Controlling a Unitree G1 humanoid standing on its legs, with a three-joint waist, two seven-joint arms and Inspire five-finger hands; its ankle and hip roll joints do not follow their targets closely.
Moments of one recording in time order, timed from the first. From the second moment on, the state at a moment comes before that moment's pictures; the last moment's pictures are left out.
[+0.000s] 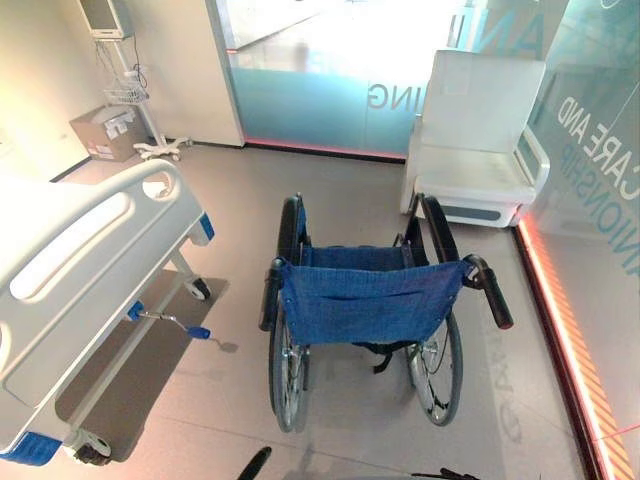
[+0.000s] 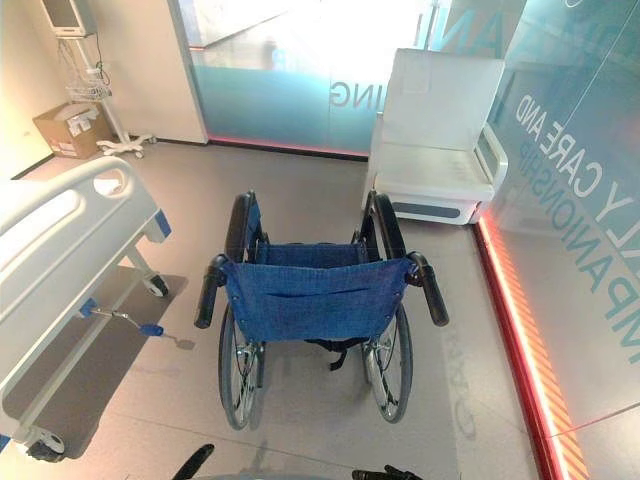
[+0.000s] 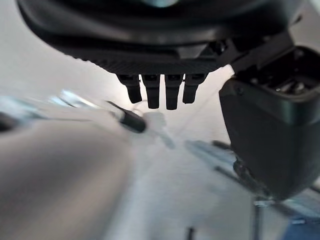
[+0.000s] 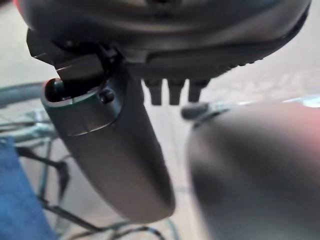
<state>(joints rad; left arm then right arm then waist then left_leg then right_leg) 0.05 0.22 0.00 1.20 -0.68 0.11 0.06 0.04 -0.23 0.07 1.17 0.57 0.12 0.07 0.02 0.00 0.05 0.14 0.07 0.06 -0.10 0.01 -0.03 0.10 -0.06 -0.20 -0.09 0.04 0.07</state>
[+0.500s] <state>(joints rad) 0.15 0.35 0.25 0.46 -0.76 0.08 0.15 0.14 -0.40 -0.29 0.45 0.67 0.04 -0.21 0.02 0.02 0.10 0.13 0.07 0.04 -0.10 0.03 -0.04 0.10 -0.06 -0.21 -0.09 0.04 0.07</state>
